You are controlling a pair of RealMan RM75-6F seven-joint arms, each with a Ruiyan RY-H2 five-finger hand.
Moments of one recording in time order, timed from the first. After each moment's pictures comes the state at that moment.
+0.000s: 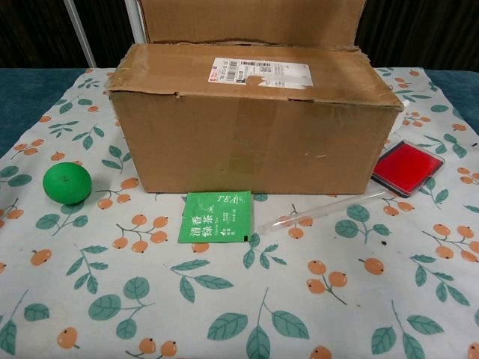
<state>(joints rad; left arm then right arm) -0.15 -1.05 -0.06 -1.68 1.31 1.29 0.00 1.06 -1.52 0.70 -1.34 -0.68 1.08 -0.70</state>
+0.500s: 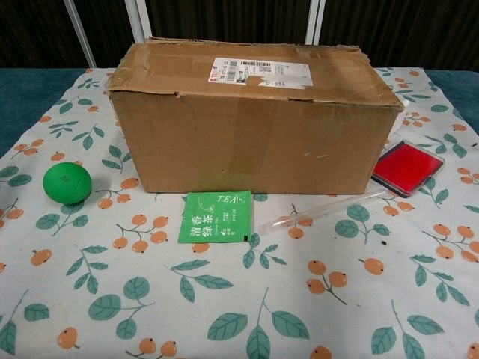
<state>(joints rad) -0.15 -1.06 -0.06 -1.68 1.30 1.29 0.02 1.20 -1.59 0.68 -1.03 -0.60 0.98 -0.65</state>
